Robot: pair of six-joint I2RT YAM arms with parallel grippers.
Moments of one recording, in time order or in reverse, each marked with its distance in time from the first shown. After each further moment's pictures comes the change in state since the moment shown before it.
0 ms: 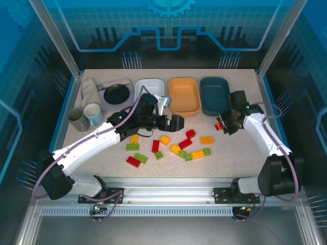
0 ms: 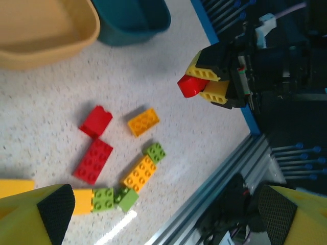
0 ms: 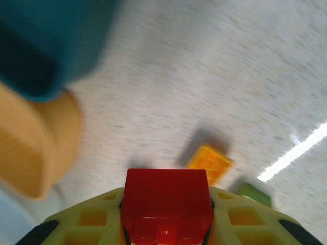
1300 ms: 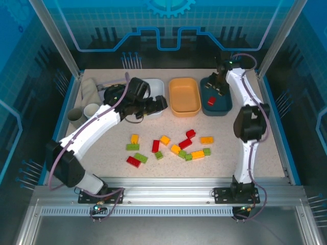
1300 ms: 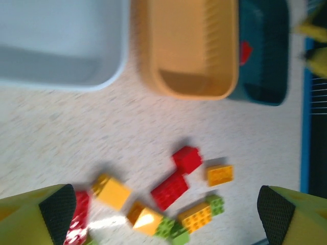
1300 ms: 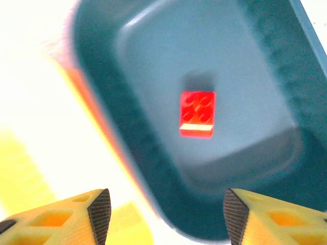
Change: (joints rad) left arm 0.217 0.117 0.149 -0.313 -0.164 -0.176; right arm 0.058 0.718 0.969 -0.231 0.124 -0.509
